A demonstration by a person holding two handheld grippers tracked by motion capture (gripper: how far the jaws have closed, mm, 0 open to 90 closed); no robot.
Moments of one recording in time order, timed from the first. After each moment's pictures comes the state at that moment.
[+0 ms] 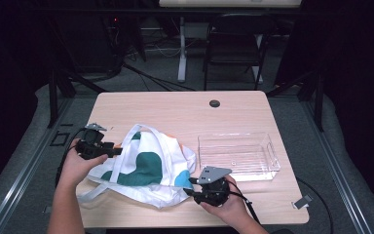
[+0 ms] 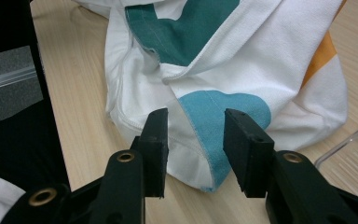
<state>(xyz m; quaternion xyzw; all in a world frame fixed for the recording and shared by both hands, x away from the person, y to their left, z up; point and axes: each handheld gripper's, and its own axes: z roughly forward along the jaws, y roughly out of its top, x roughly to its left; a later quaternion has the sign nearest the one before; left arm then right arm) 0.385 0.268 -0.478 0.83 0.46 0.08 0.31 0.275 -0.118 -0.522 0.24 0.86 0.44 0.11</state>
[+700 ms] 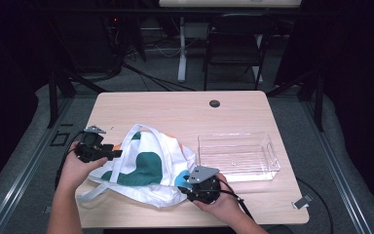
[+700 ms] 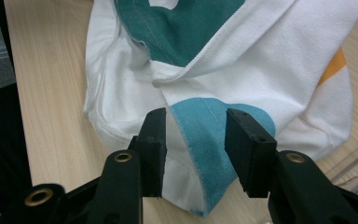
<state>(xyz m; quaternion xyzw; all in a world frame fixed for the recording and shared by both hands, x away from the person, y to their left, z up) 0.375 0.268 -0.478 0.82 0.46 0.09 0.32 0.284 -0.096 -0.531 0.21 0.88 0.41 0.14</state>
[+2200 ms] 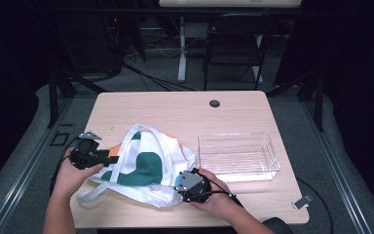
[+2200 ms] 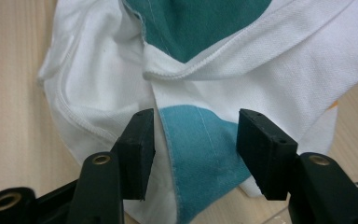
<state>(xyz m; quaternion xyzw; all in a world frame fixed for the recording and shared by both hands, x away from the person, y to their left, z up) 0.359 0.276 -0.483 0.82 0.47 0.09 0.31 0.289 -0.074 -0.544 0.10 0.90 0.34 0.24</state>
